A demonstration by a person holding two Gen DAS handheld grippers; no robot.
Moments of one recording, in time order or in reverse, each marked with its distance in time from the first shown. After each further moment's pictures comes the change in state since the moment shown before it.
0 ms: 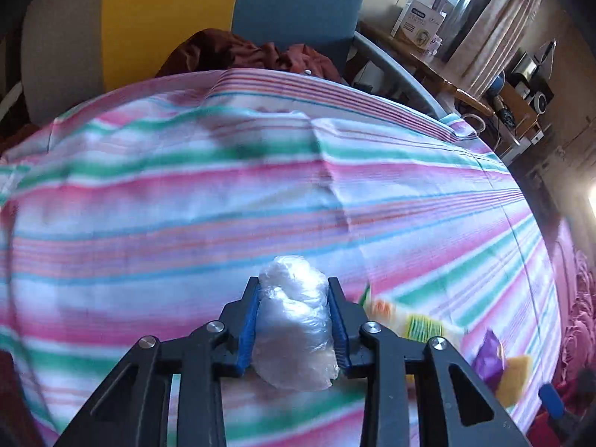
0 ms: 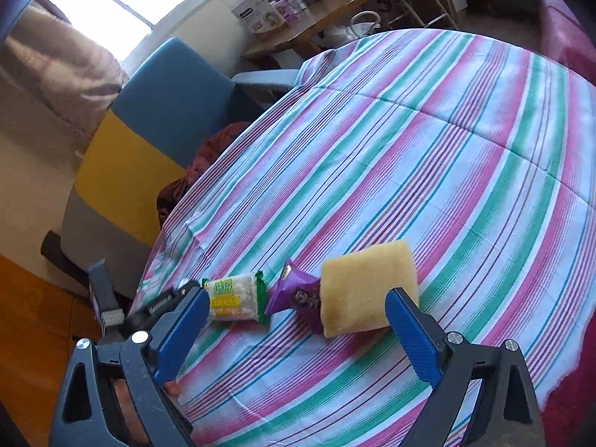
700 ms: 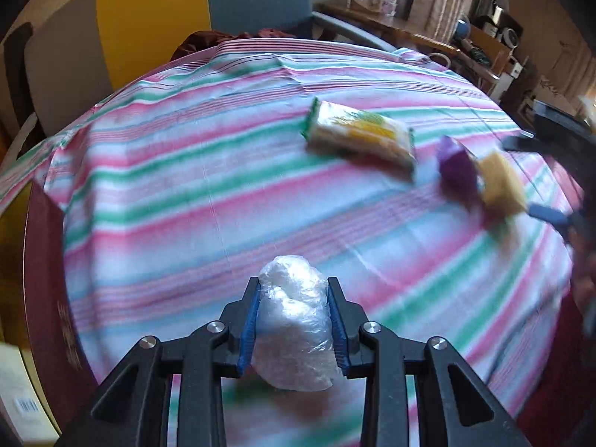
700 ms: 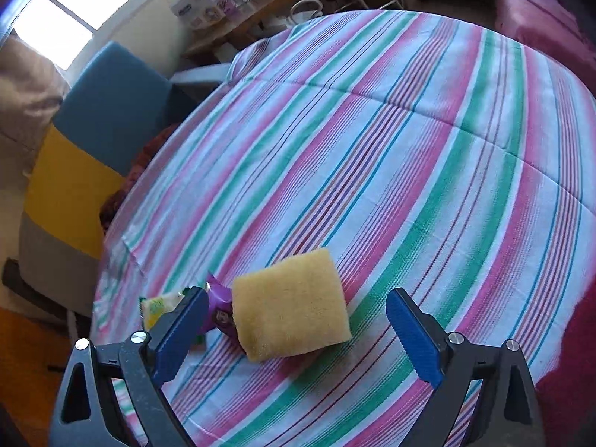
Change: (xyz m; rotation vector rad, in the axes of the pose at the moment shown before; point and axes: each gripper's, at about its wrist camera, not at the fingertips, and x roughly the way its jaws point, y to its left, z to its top) left arm -0.084 -0.021 -0.156 0.207 0.003 0.082; right arm 0.024 -0.027 0.007 0.065 0.053 -0.205
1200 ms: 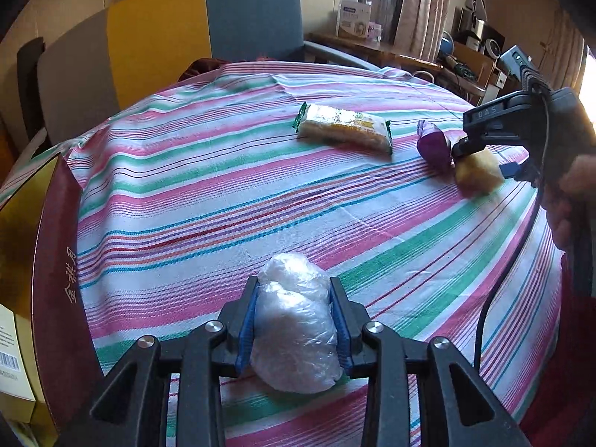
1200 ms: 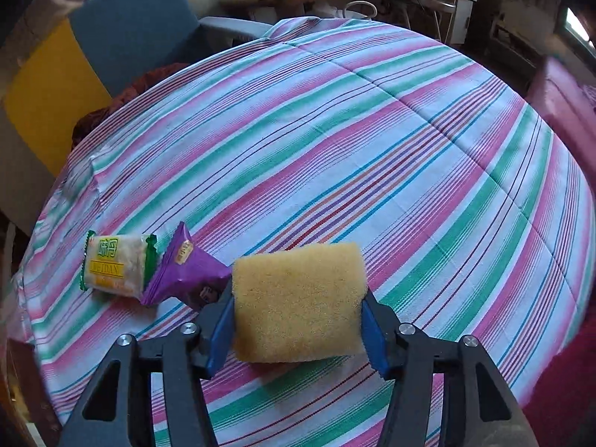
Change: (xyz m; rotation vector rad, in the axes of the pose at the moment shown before) left arm -0.013 -0.001 -0.044 0.035 -0.150 0.008; right arm 0.028 0.037 -0.010 -0.301 0.038 -0.190
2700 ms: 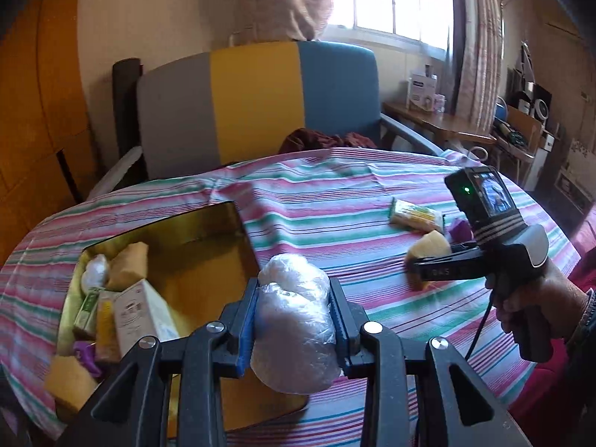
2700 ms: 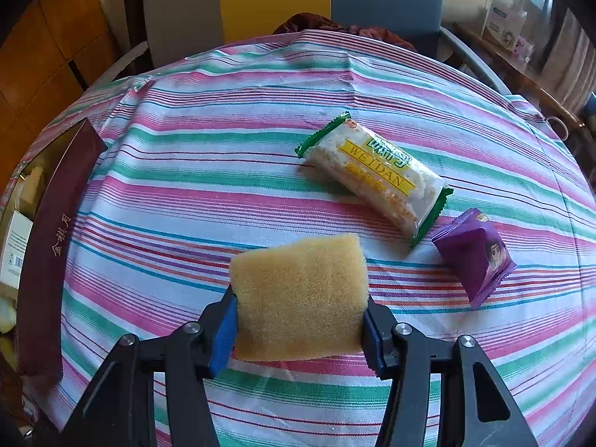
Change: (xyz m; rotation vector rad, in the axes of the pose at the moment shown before) left arm -0.151 0.064 -0.016 -0.157 -0.221 0.237; right arm 0.005 0.148 -0.095 -0.749 0.031 0.234
